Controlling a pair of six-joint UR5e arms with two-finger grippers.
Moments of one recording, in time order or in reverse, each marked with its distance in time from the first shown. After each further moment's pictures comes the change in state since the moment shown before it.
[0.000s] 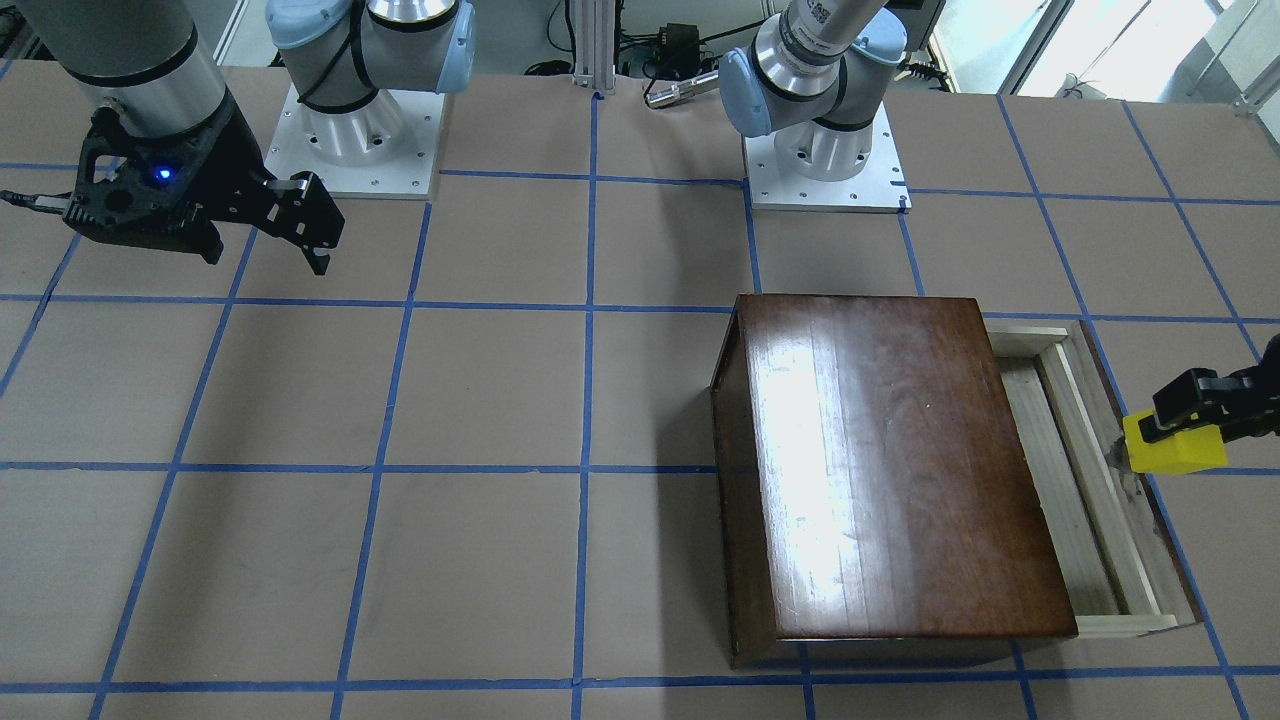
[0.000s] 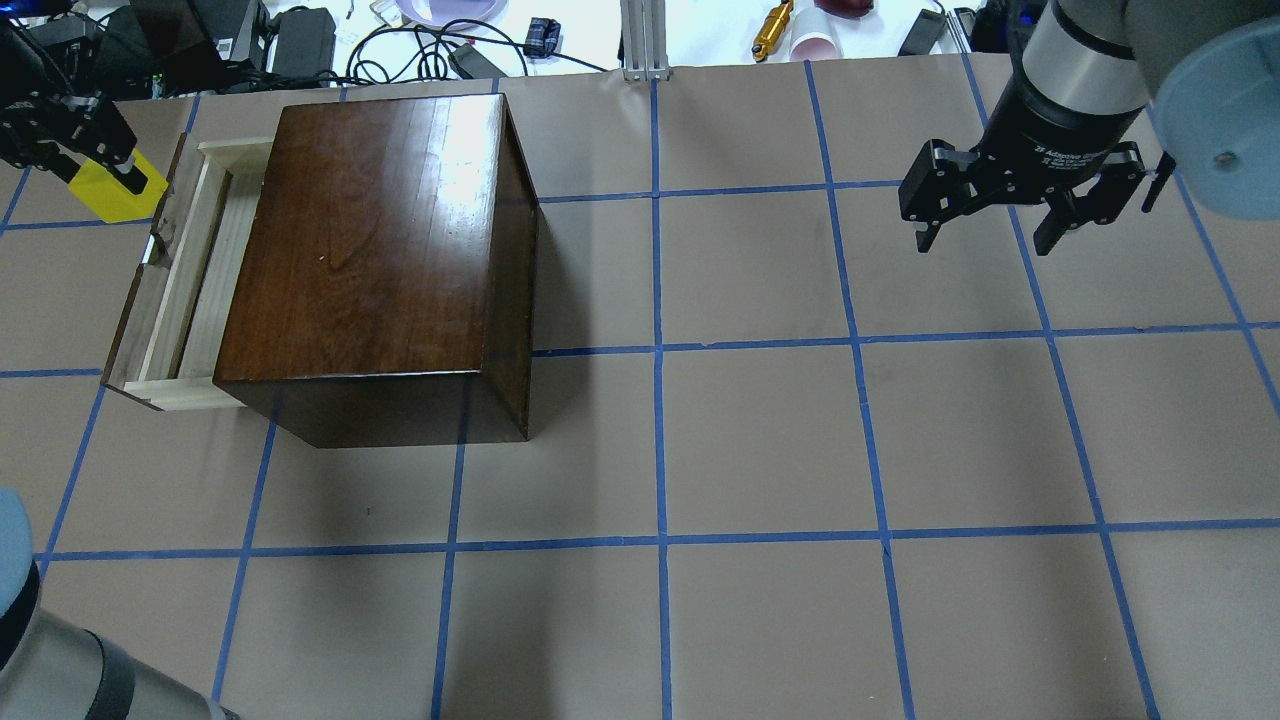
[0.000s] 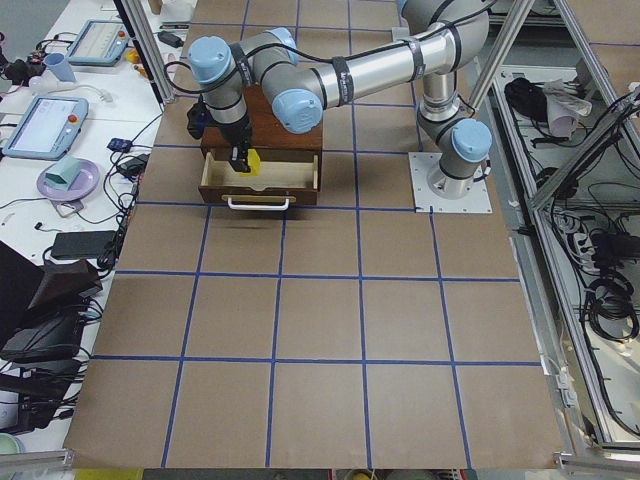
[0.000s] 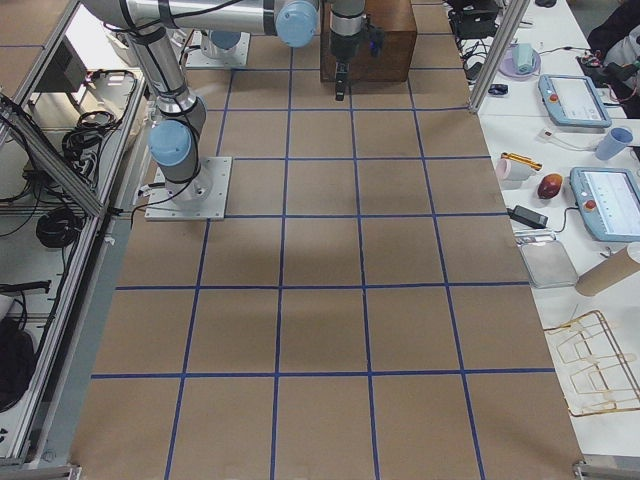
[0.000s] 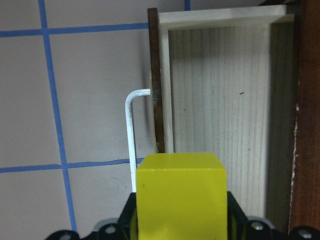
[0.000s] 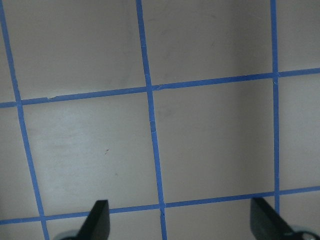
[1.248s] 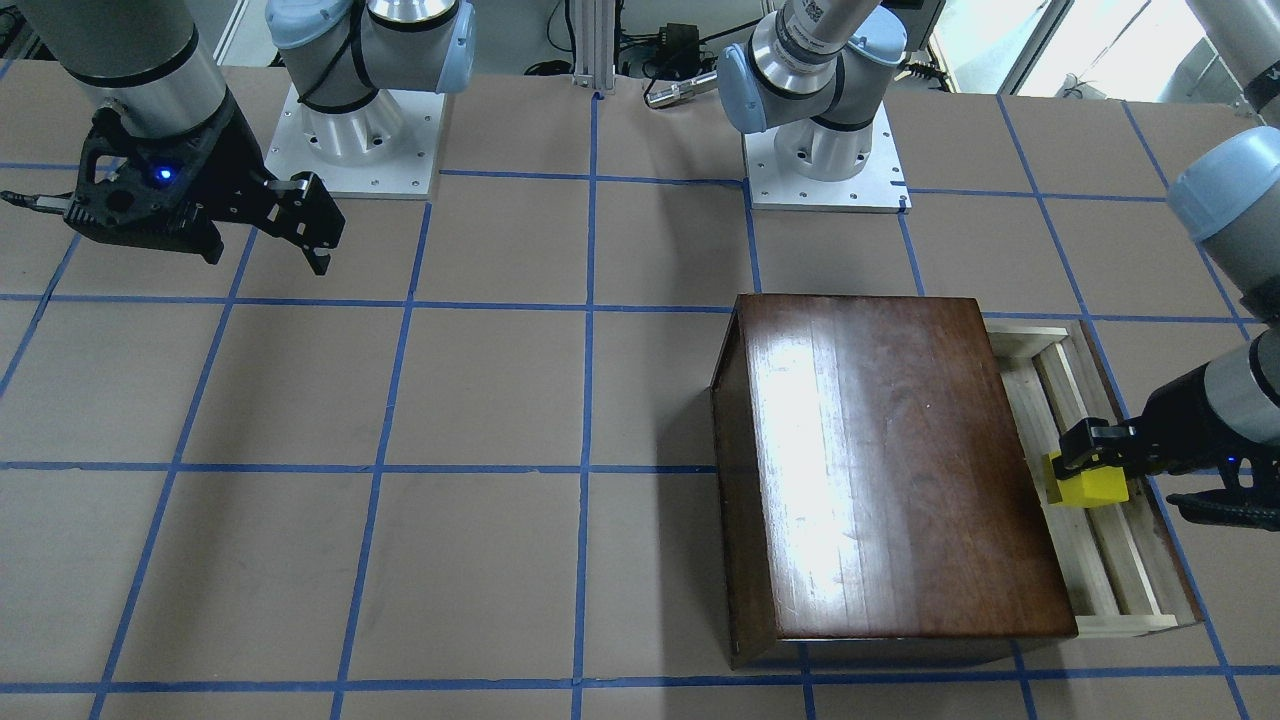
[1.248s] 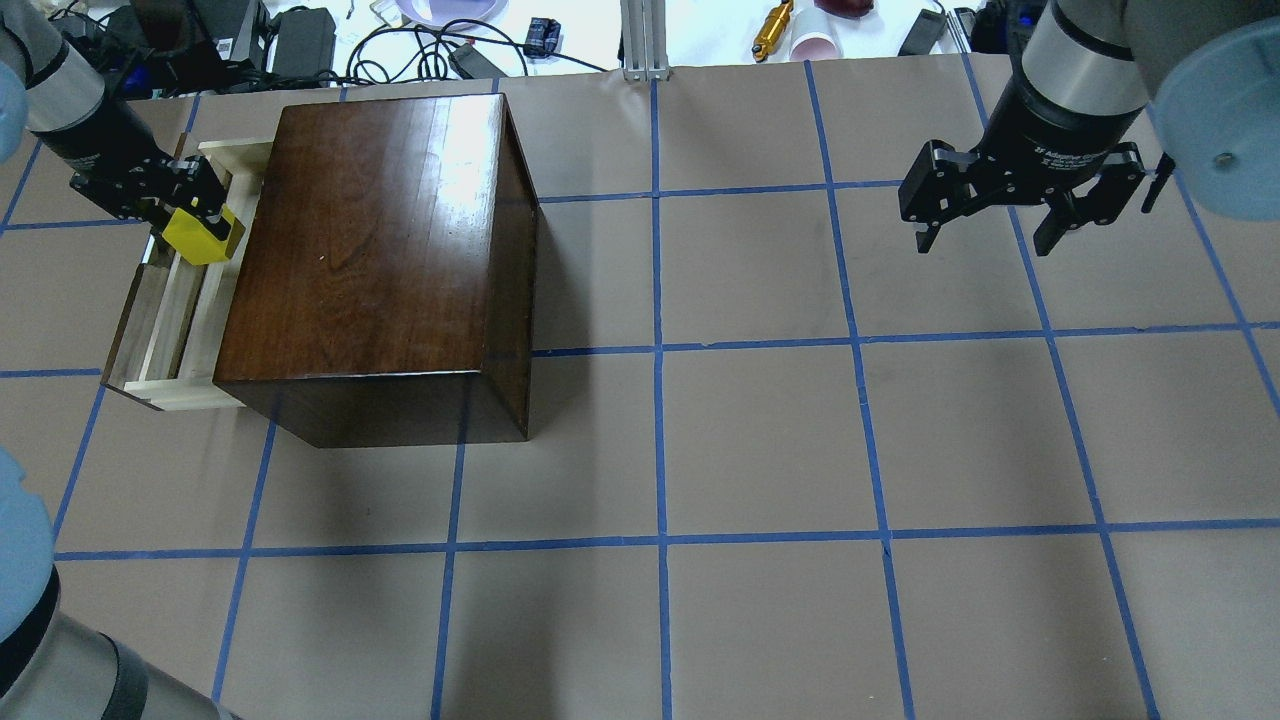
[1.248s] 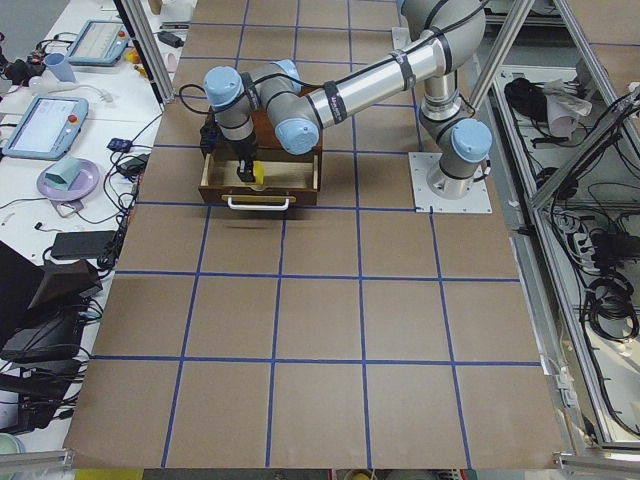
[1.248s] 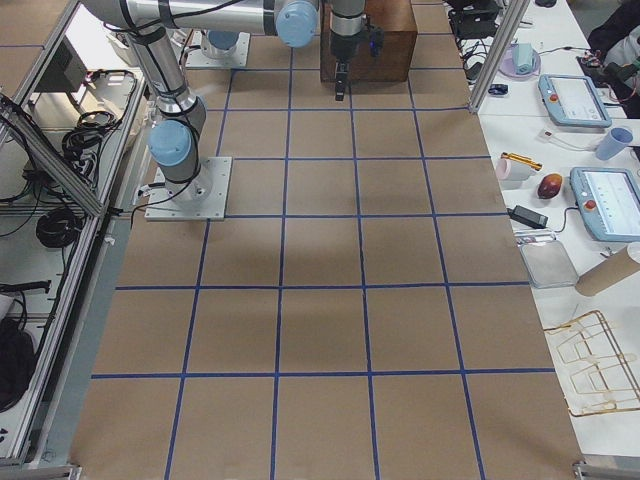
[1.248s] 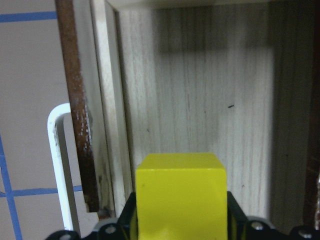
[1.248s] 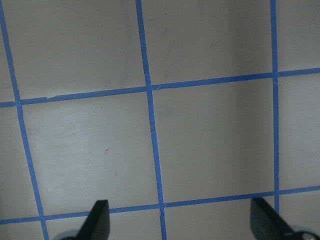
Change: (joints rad) left arm -0.038 -0.016 -0.188 0.209 -0.012 -0.037; right arm 0.000 0.000 0.001 0.000 -0.001 0.000
